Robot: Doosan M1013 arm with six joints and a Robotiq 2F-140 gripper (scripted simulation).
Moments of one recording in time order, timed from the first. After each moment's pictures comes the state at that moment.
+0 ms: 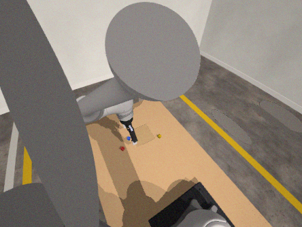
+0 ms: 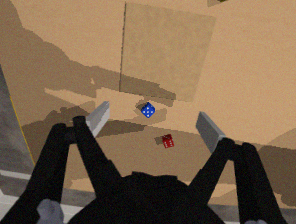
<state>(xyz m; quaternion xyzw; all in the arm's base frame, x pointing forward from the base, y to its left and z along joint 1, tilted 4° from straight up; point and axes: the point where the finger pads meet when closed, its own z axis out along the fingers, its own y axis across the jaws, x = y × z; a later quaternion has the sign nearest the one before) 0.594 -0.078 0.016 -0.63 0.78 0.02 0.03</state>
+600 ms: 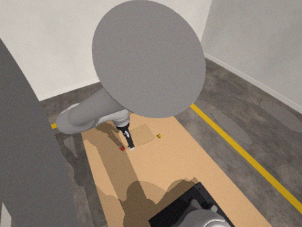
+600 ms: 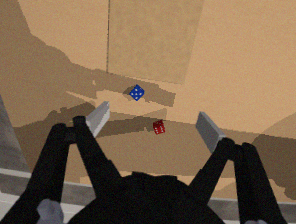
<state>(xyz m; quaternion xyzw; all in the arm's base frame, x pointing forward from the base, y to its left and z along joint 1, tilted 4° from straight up) 0.577 -0.042 0.018 -0.63 0.77 0.02 0.03</state>
